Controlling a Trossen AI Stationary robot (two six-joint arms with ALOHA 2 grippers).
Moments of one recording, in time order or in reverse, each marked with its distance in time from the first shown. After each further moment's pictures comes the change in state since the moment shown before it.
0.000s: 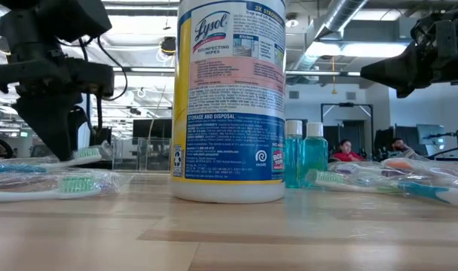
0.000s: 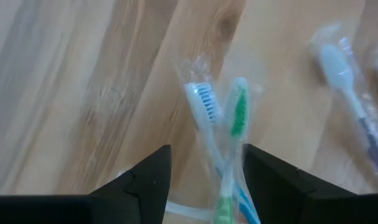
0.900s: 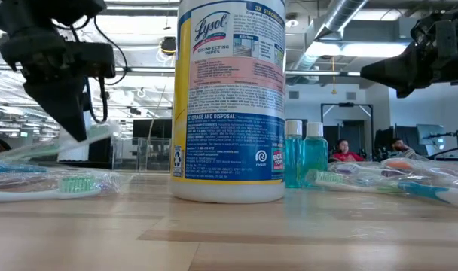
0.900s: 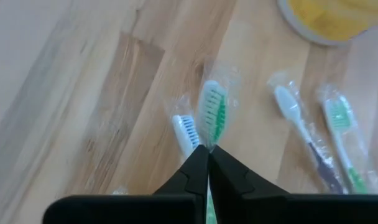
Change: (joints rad) left arm 0.000 -0.144 0.000 0.013 -0.022 0.000; right arm 0.000 0.000 0.000 0.000 0.000 0.000
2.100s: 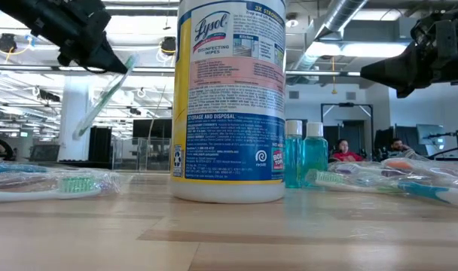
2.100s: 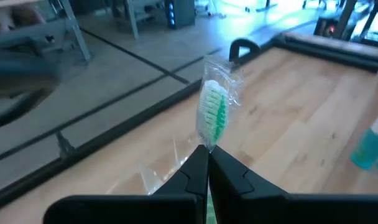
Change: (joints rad) left arm 0.019 -0.369 0.000 0.067 -0.849 0.125; right arm 0.000 0.000 0.000 0.000 0.000 0.000
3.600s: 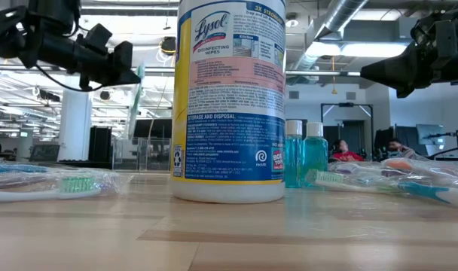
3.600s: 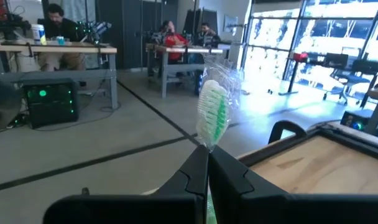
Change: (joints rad) left arm 0.684 -0.011 -0.312 0.886 0.475 0.374; right arm 0.000 0.000 0.000 0.000 0.000 0.000
